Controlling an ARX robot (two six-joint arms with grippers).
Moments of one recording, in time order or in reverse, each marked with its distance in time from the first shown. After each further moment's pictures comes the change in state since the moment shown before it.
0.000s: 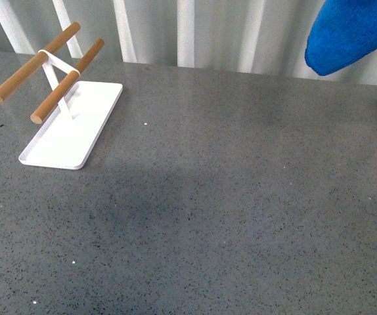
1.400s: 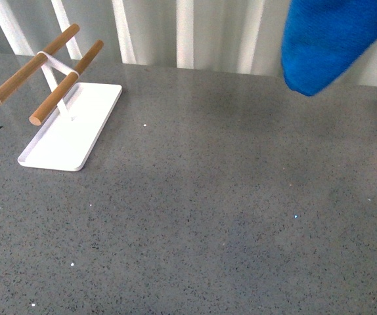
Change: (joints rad) left arm -0.587 0.918 0.977 -0.354 -0.105 -0.361; right arm 0.130 0.142 -0.003 0.347 -0.121 0.084
